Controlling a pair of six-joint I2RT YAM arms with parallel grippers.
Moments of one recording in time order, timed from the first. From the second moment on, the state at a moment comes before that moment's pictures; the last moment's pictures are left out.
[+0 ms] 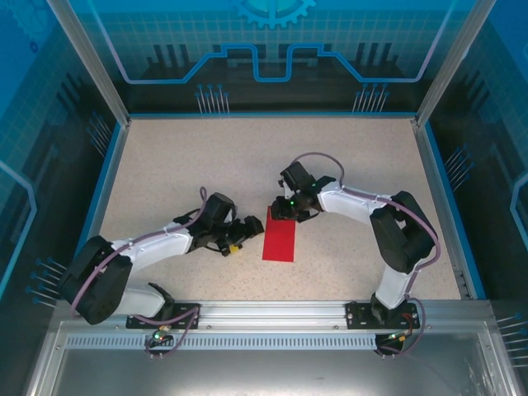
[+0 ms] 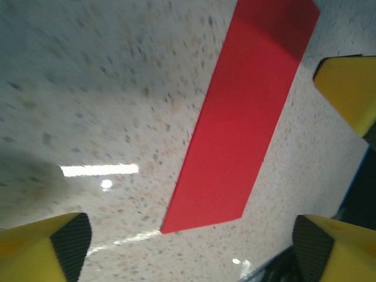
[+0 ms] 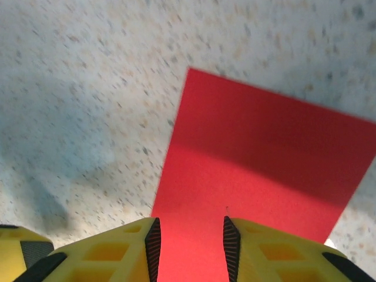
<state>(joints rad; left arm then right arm) -0.59 1.36 0.60 -0.17 0.39 -1.11 0.63 1.78 1.12 -0.49 -0.25 0.57</state>
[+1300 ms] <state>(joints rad) -0.74 1.53 0.65 -0.09 0.41 -1.24 0.46 1.82 0.93 -0.28 -0.56 0.69</state>
